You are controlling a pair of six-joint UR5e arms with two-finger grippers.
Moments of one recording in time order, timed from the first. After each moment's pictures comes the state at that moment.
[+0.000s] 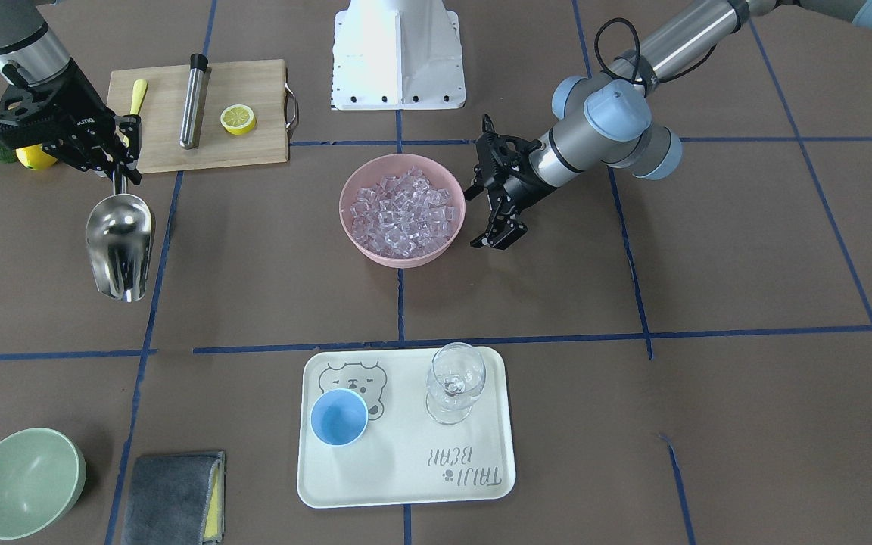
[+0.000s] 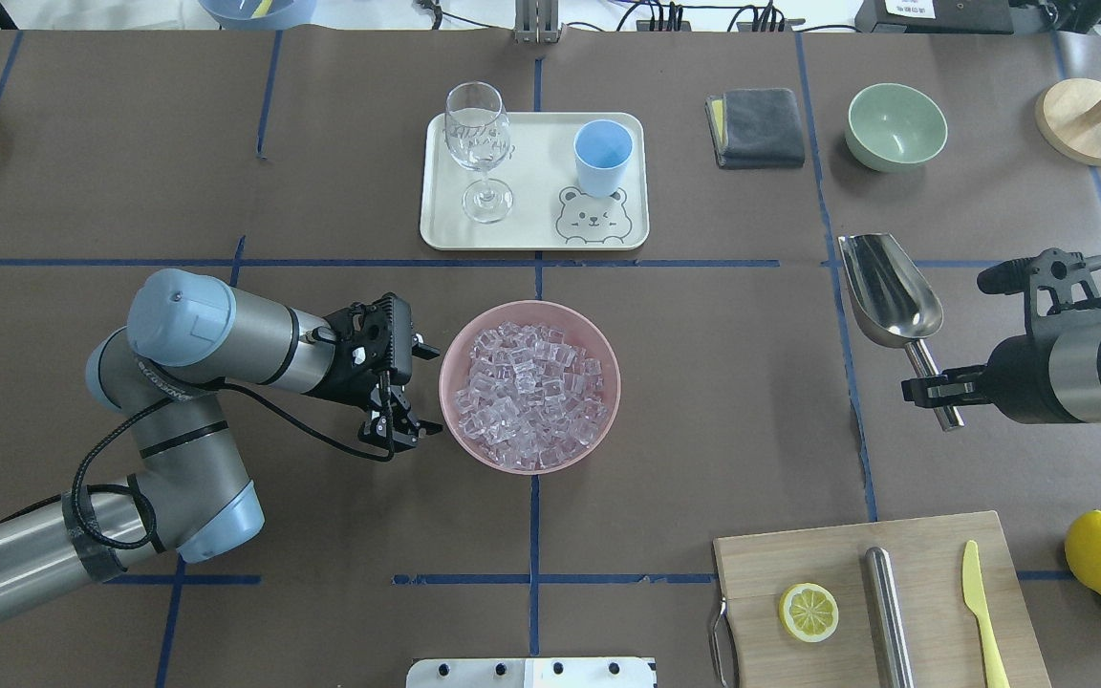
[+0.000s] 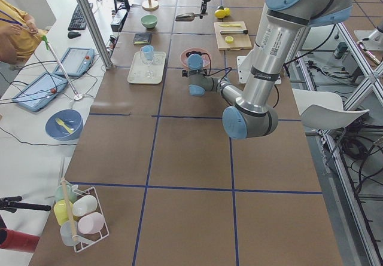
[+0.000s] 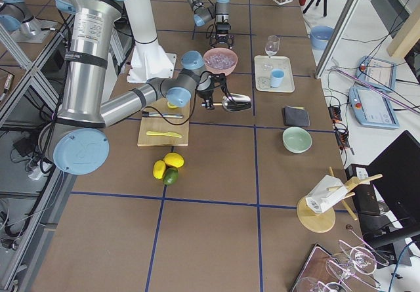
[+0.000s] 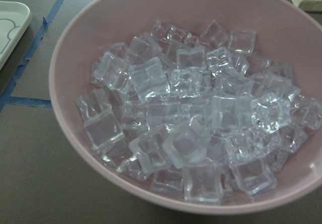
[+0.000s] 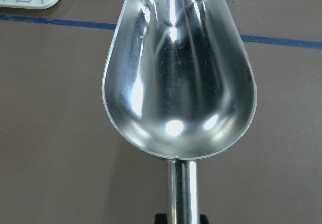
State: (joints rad) left arm -0.55 -2.01 -1.49 -2.59 -2.06 0.03; right arm 0.69 -1.76 2.16 -1.04 1.90 0.95
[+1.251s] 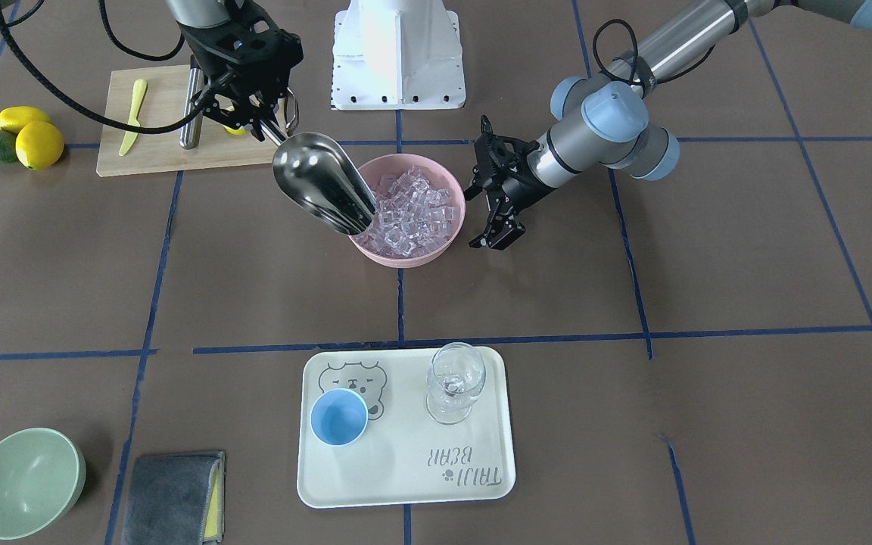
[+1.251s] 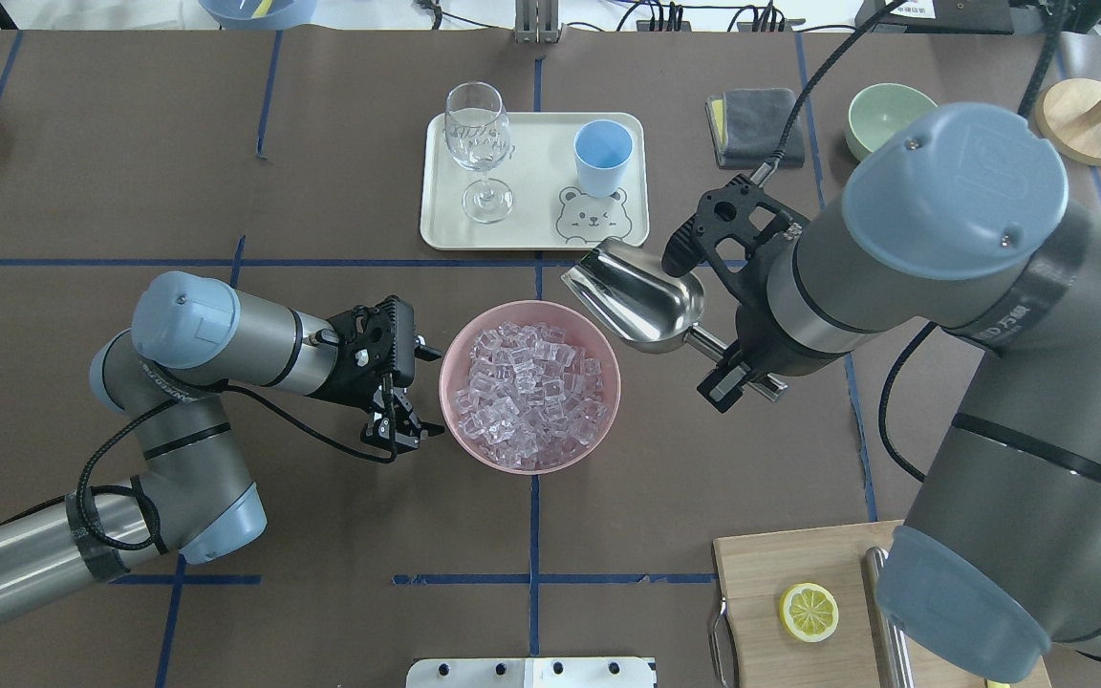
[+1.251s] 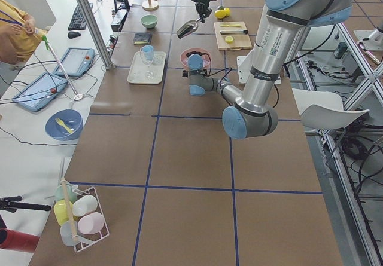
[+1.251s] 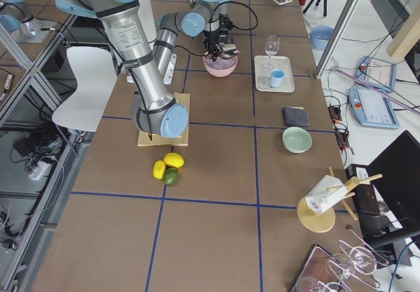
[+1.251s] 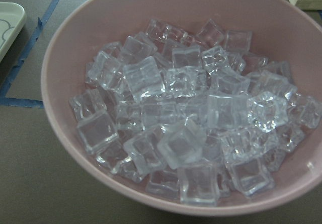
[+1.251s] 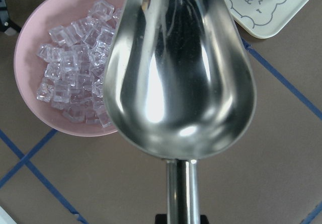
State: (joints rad) left arm -0.54 -2.02 -1.48 -2.59 -2.05 0.03; right arm 0.60 -1.04 2.20 -1.99 1.93 0.33
